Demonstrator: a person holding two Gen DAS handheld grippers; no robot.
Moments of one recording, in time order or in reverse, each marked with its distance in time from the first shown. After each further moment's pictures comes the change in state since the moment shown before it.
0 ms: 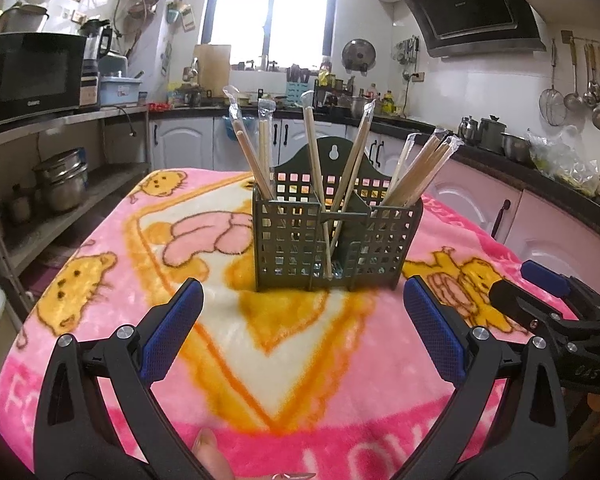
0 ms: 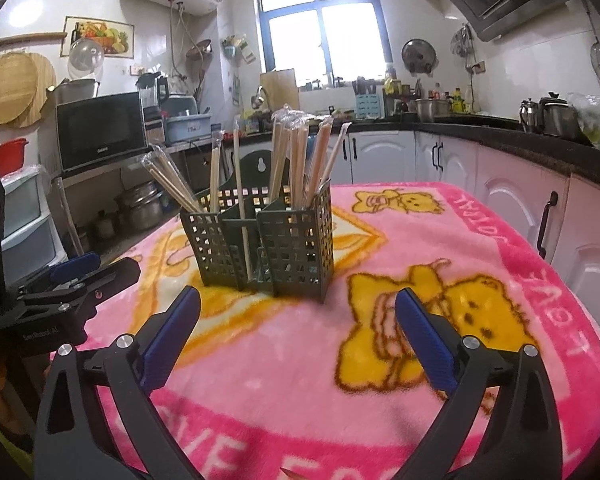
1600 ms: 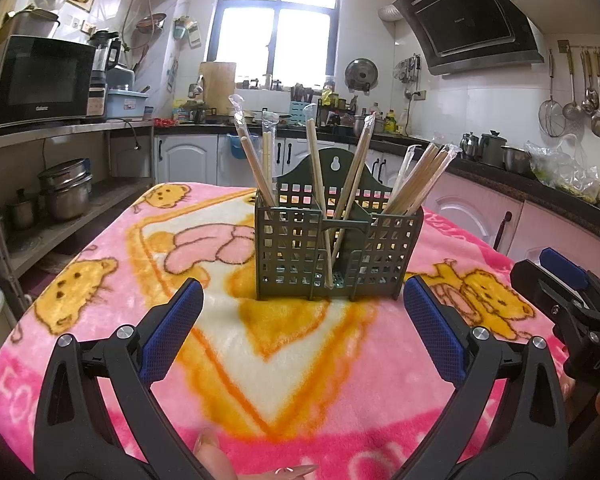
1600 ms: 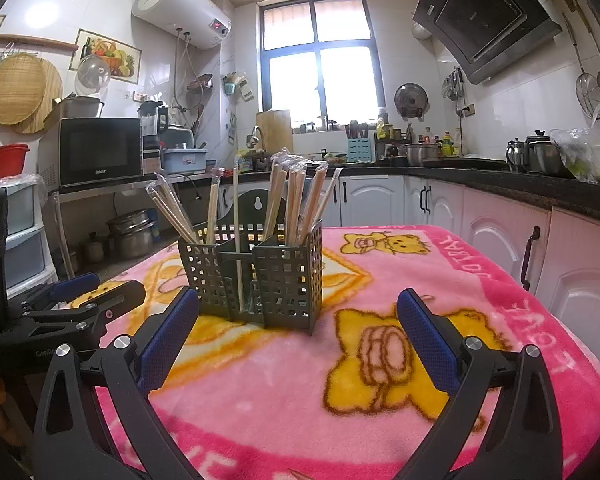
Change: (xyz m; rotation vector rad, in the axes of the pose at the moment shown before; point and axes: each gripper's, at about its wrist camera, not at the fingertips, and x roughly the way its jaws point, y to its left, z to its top) left arm -0.003 -0.001 -0.011 -0.006 -0.072 0.003; right arm -0.017 0.009 -0.008 -0.044 -0.164 -0.053
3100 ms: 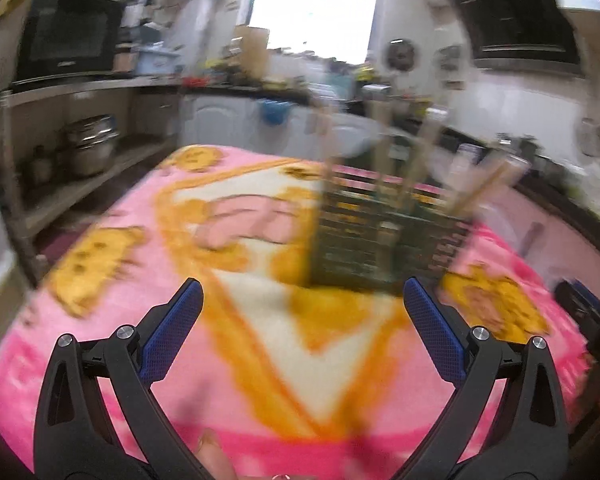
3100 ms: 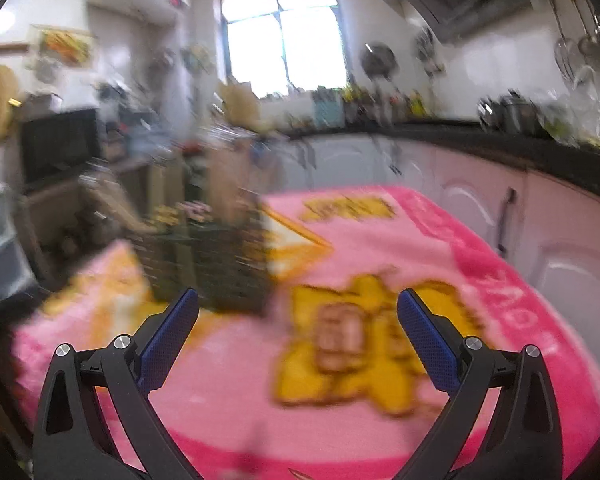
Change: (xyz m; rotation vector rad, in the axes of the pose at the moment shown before) left arm 0.024 0.053 0.021 -0.122 0.147 0.127; right arm 0.032 -0.057 0.011 0.078 0.197 -0.156
